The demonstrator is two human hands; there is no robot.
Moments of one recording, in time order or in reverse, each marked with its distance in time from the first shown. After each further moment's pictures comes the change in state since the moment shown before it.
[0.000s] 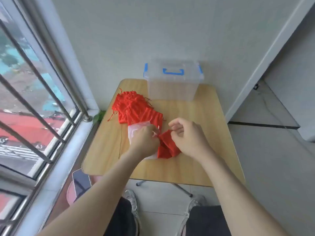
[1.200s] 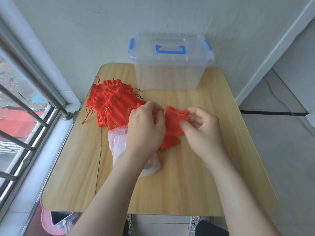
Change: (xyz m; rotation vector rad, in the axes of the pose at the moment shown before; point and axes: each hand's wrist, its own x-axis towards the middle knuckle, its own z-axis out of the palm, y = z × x) left_hand 0.068 0.016 0.021 -0.148 0.389 0.221; right_hand 0.053 0.047 0.029 0.468 0.244 0.231
